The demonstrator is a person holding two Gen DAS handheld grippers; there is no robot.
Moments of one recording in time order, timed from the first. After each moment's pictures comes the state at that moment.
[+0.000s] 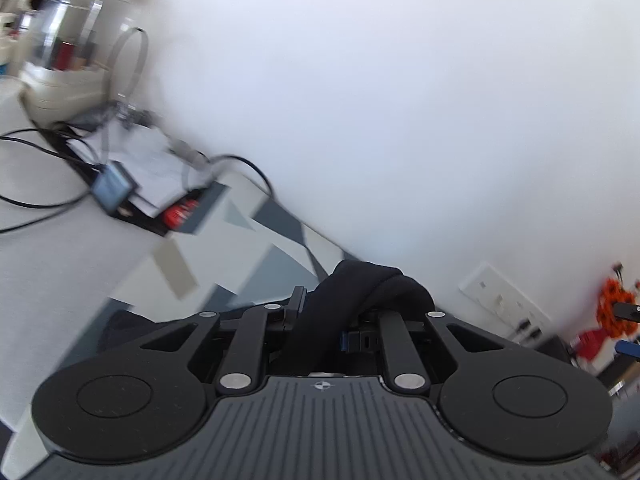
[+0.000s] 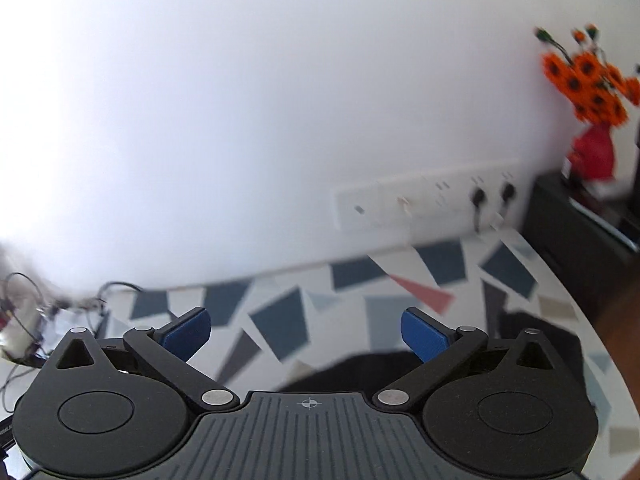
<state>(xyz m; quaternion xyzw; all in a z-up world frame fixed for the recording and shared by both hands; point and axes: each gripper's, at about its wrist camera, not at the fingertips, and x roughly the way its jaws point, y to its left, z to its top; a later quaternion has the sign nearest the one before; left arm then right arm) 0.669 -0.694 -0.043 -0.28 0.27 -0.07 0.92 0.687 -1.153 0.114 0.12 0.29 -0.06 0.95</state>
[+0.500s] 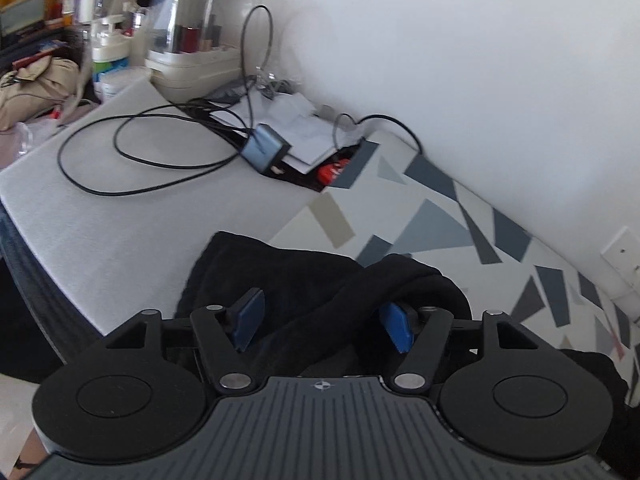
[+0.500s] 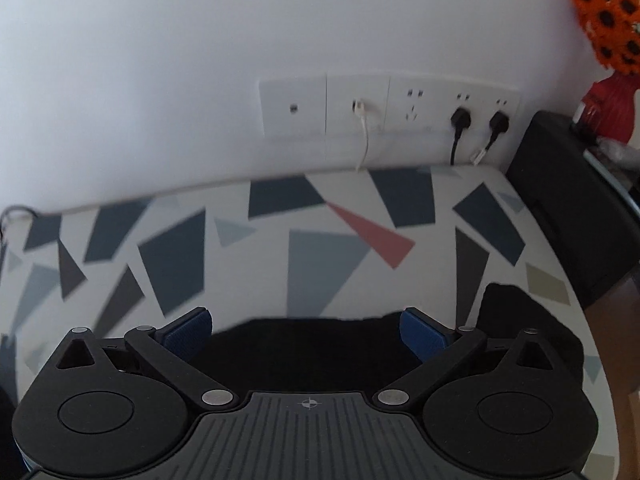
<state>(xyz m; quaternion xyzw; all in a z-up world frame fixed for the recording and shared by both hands) 0.657 -0.703 -0.063 -0.19 0.38 0.13 0.90 0.793 -1.228 -0.042 0.06 0.47 -0.11 0.87</state>
